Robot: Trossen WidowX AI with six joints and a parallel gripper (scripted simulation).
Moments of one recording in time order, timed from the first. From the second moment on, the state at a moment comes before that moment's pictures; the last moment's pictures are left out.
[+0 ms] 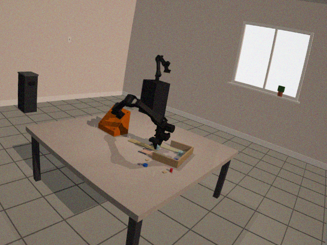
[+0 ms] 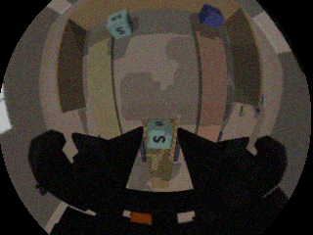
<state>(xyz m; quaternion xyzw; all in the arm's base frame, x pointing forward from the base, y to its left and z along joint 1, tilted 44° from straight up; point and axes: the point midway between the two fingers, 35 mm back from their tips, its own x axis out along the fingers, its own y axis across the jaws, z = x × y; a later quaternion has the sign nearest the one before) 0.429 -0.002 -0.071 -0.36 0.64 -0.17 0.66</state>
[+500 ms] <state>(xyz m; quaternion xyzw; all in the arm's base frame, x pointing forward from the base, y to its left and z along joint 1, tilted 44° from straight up) 0.428 -0.004 -0.075 -0.36 0.64 -0.17 0.65</state>
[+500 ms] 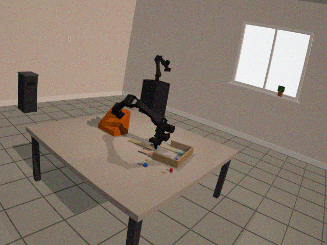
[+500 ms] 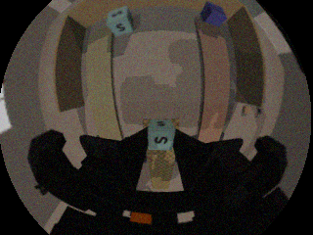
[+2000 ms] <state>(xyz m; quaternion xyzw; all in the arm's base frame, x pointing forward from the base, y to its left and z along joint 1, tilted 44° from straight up) 0.319 0.009 -0.047 -0.36 0.65 -0.17 0.65</state>
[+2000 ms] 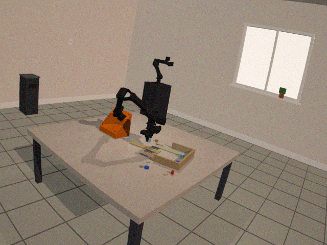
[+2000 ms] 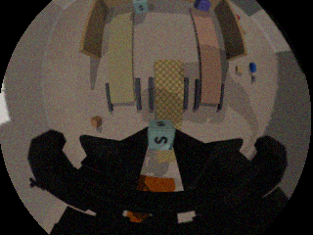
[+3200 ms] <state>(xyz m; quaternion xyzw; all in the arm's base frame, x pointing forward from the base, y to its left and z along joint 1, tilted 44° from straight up) 0.302 0.032 -0.021 -0.36 0.65 -0.17 0.65</state>
